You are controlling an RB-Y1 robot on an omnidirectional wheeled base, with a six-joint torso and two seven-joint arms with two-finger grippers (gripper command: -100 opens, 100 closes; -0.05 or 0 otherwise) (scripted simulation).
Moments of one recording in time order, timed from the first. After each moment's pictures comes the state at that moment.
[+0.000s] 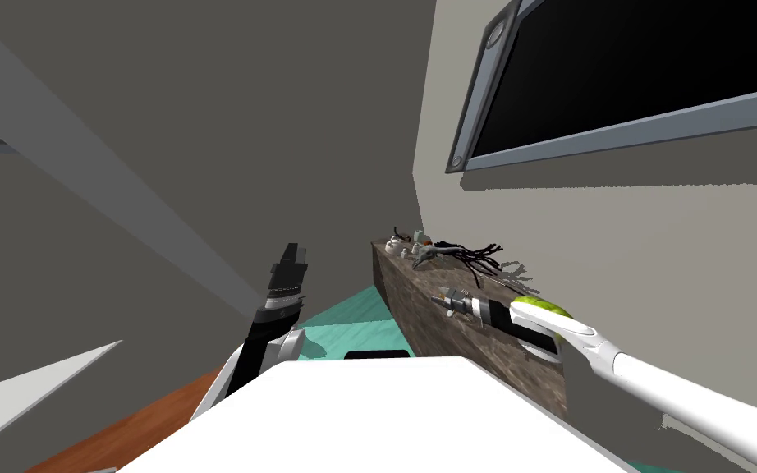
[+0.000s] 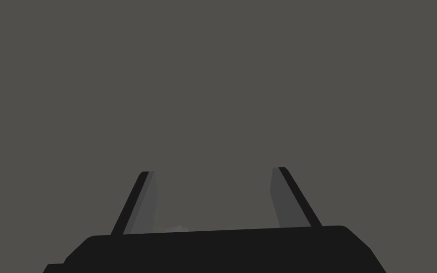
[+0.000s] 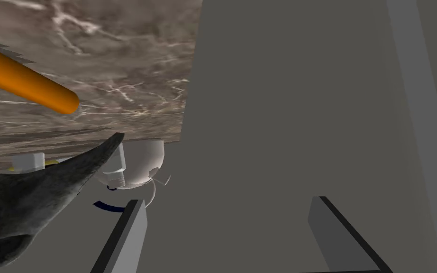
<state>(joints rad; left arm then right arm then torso) 0.48 0.03 0.03 -2.29 -0.10 -0.51 -0.13 0.26 -1.29 0.37 -1.68 0.38 -0.50 0.11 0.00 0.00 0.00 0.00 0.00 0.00</state>
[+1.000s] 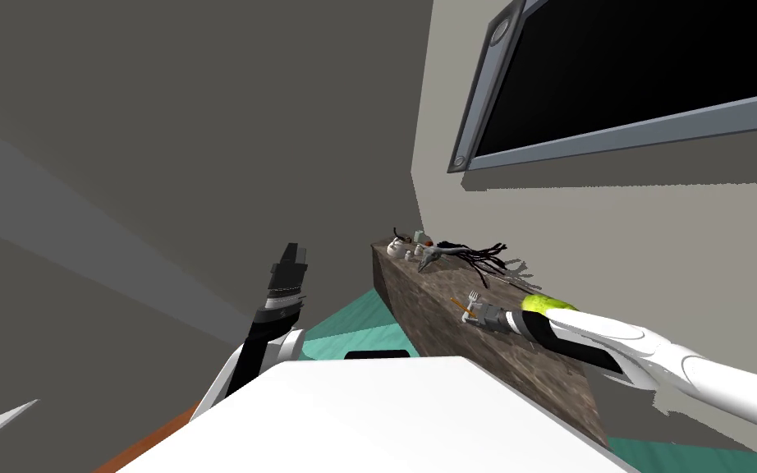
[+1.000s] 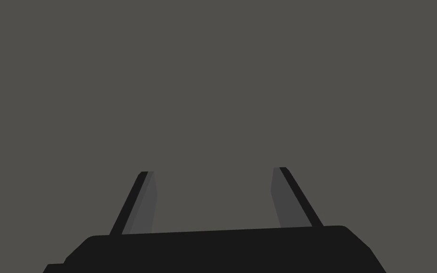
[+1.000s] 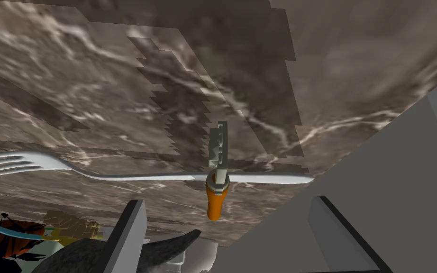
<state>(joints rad) 0.48 0.03 0.03 -2.29 -0.10 -0.51 -0.13 0.30 -1.54 0.53 -1.52 0.48 -0.40 0.13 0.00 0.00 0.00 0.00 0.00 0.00</state>
